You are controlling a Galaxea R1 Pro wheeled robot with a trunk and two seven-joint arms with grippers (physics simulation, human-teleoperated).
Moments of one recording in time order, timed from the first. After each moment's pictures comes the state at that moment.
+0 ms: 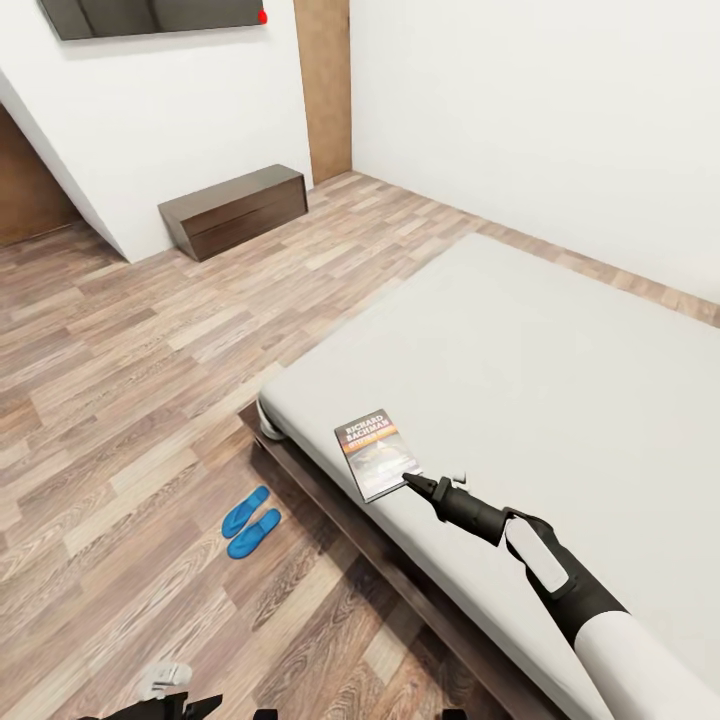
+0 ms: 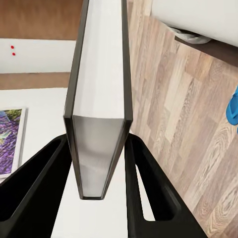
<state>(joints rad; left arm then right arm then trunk) -0.50 0.30 0.19 -0.02 -0.01 -0.09 -0.88 -0.66 -0.15 0.24 -0.77 -1.06 0.61 0.66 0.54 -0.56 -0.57</state>
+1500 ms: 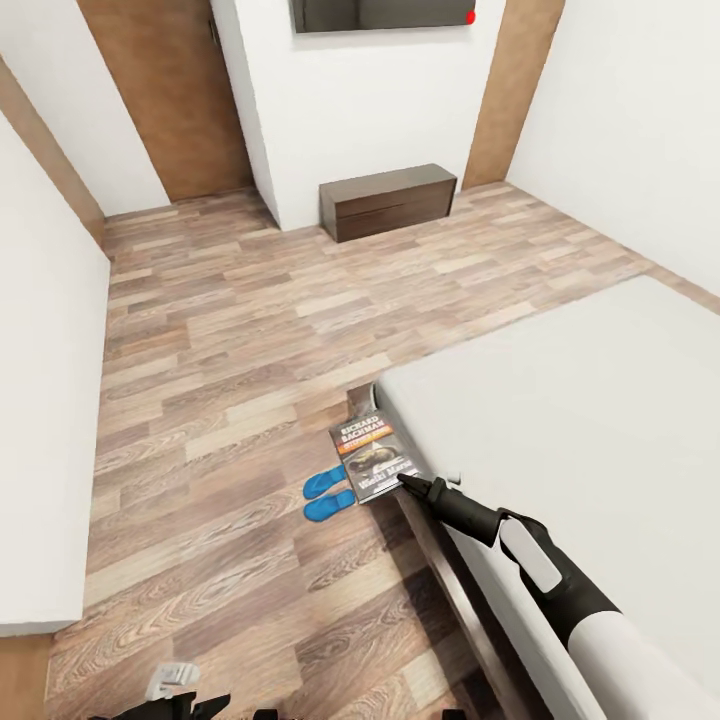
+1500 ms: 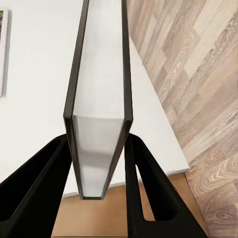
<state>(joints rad) -0.50 0.28 0.19 -0.02 -0.01 -0.09 -0.88 -0.66 -0.13 0.24 -0.76 -1.06 0.61 0.65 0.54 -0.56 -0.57</state>
